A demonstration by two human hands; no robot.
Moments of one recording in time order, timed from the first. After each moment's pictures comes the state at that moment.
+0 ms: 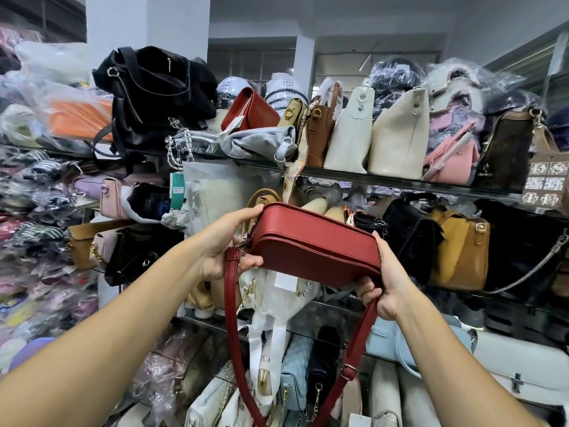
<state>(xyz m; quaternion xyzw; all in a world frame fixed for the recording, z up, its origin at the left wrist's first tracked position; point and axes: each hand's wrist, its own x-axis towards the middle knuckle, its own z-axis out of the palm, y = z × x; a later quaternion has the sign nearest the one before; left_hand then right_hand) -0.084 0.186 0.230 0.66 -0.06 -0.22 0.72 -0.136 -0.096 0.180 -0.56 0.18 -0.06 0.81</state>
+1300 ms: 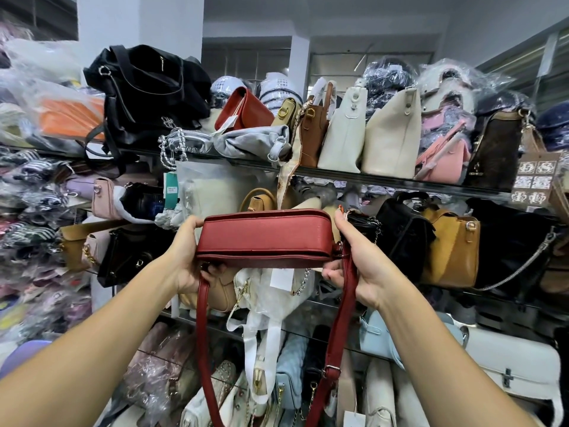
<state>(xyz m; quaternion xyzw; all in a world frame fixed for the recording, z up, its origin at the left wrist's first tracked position) -0.036 0.215 0.187 0.58 -0.03 -0.21 0.78 -0.167 -0.036 0.219 -0.65 0.10 -0.10 0.75</state>
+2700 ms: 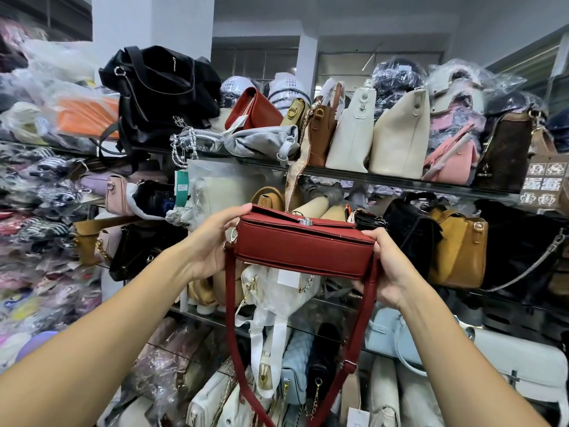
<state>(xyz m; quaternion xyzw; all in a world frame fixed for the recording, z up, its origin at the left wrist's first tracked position) -0.075 0.204 0.212 0.61 -0.20 -0.15 0.75 -0.155 -0.077 0.204 -0.62 0.12 -0.11 0.77</state>
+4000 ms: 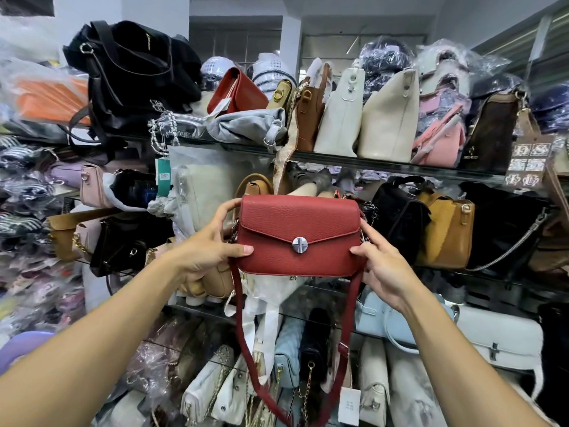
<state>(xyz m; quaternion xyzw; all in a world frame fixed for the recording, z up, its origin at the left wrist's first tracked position) -0.043 0.197 0.171 0.65 -0.32 -0.10 0.68 -0.150 -0.099 0.164 -0.66 0.00 -0.21 0.72</state>
